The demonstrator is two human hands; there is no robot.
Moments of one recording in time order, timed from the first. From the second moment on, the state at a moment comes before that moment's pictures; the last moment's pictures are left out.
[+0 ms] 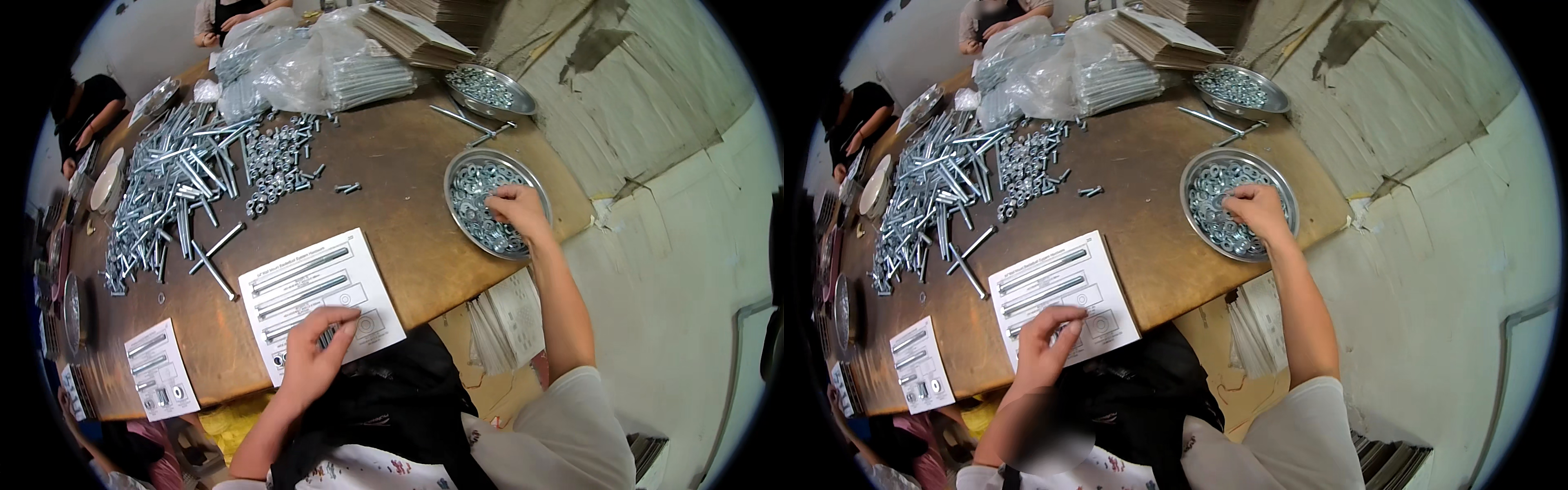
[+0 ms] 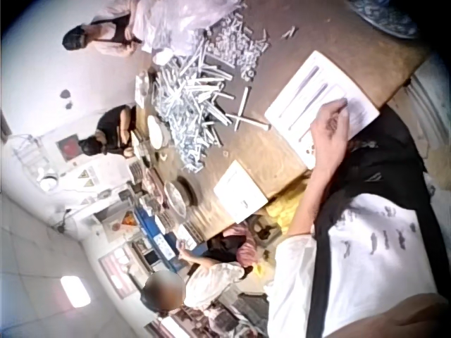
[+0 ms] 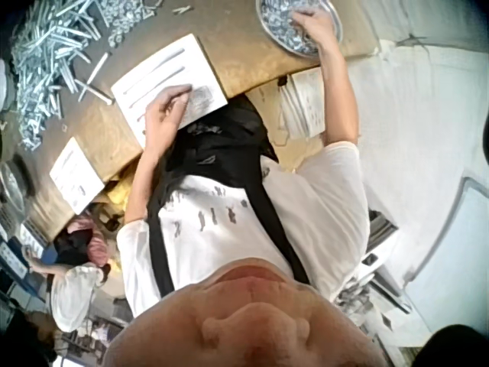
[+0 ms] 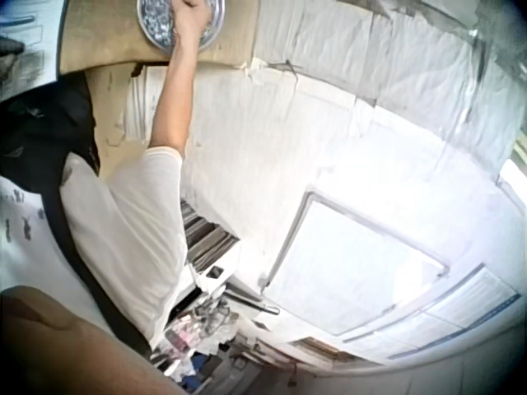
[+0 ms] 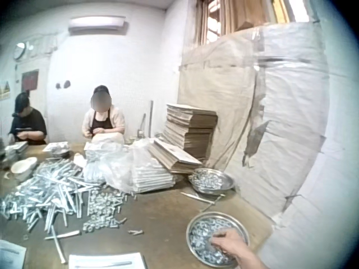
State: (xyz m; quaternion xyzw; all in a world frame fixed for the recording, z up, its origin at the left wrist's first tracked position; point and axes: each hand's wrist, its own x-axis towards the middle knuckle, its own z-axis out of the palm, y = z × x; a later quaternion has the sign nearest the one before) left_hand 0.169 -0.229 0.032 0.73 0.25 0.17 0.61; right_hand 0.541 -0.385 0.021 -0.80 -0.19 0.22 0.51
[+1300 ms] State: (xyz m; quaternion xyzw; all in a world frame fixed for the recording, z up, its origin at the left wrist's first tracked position) left_hand 0.187 -0.232 0.013 0.12 0.21 0.11 0.97; right_hand 0.348 -0.325 0.051 -0.66 -0.61 0.22 0.37
